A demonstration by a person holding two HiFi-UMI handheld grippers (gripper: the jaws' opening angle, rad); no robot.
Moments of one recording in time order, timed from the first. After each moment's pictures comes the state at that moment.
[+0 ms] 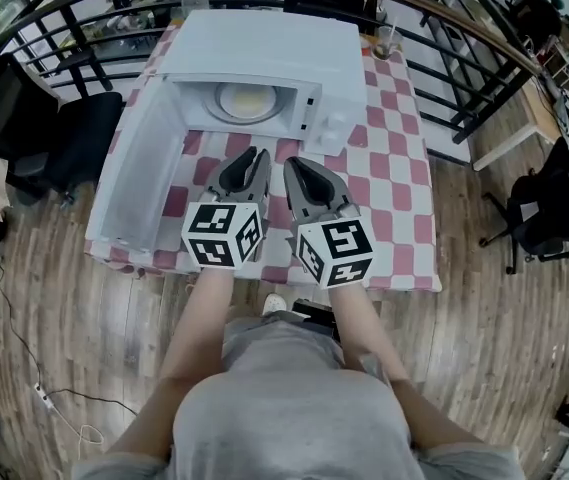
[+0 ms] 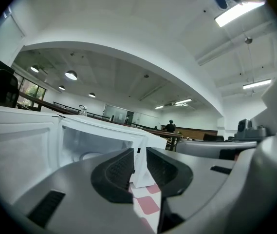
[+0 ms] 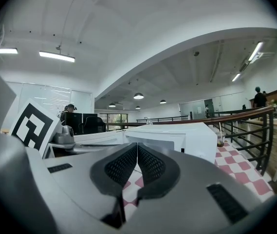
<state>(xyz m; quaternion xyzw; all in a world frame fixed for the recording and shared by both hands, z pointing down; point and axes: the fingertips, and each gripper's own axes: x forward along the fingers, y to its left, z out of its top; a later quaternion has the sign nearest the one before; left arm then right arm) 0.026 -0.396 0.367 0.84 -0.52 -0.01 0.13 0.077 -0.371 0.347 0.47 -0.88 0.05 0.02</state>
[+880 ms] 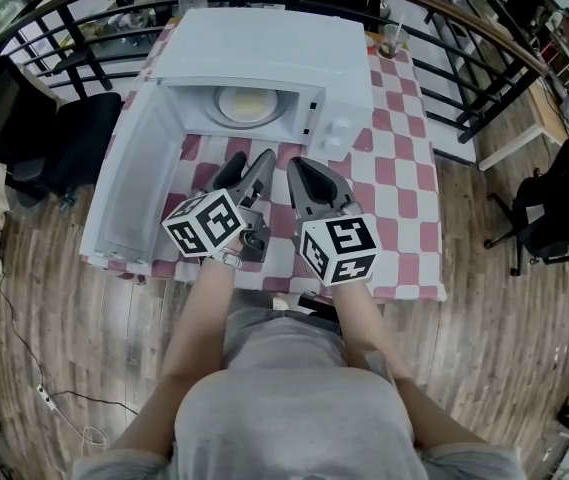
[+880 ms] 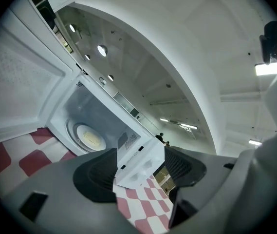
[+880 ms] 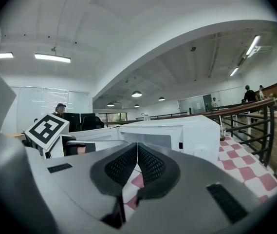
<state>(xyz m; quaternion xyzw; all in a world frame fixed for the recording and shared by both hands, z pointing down) 0.011 -0.437 0.405 0.80 -0.48 -0.15 0.32 0.082 -0.407 0.372 0.47 -0.88 0.07 0.02</state>
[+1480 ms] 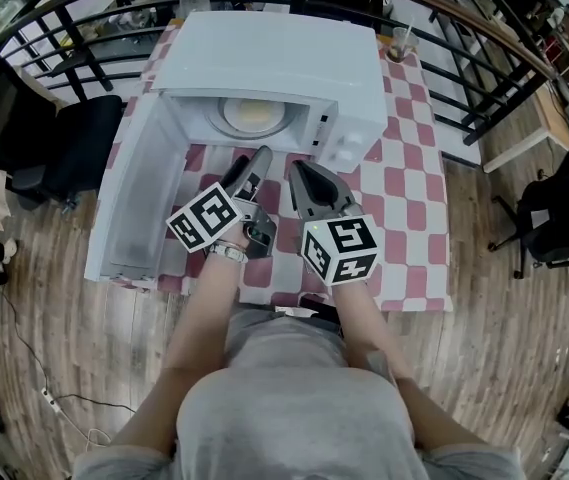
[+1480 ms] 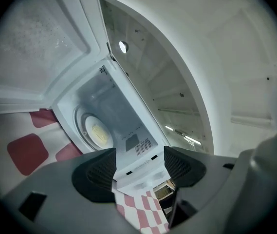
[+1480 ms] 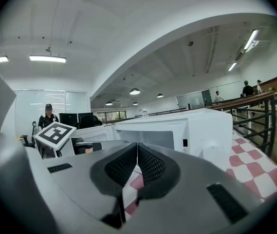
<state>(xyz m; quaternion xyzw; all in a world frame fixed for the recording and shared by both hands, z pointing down) -0.011 -0.485 0.434 0.75 -0.47 -0.21 0.41 0.066 -0.446 0.388 0.47 -0.88 0.10 0.03</state>
